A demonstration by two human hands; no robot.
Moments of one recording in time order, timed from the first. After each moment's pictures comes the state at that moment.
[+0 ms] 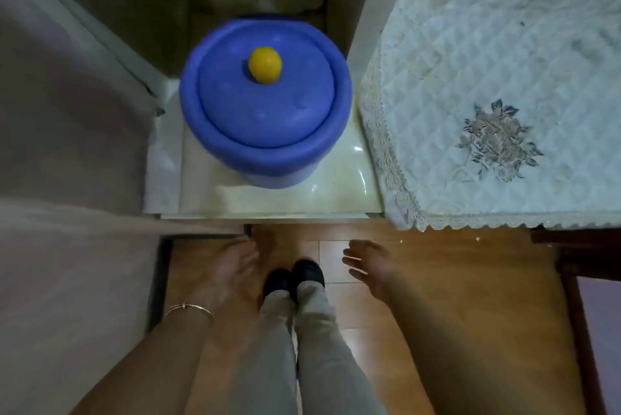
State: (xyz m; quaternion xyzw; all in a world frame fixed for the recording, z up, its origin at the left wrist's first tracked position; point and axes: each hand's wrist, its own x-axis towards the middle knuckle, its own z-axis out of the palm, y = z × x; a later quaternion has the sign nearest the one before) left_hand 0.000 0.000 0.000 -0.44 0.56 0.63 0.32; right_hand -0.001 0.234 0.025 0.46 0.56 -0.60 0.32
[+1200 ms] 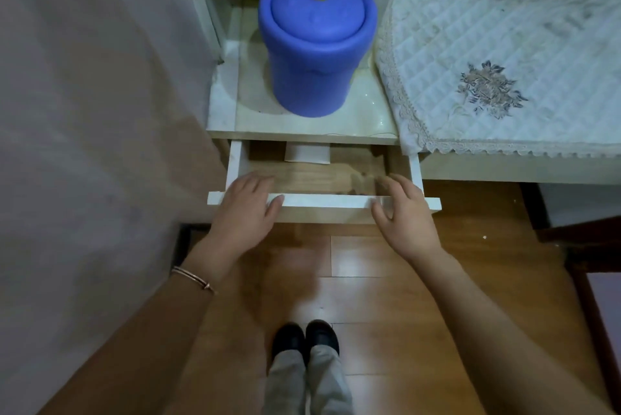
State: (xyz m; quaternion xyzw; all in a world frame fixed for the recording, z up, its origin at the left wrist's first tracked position) left_hand 0.068 -0.029 0.081 0.06 0.97 0.21 0.13; right_hand 0.083 0.218 0.093 0.03 0.97 -0.25 0.05
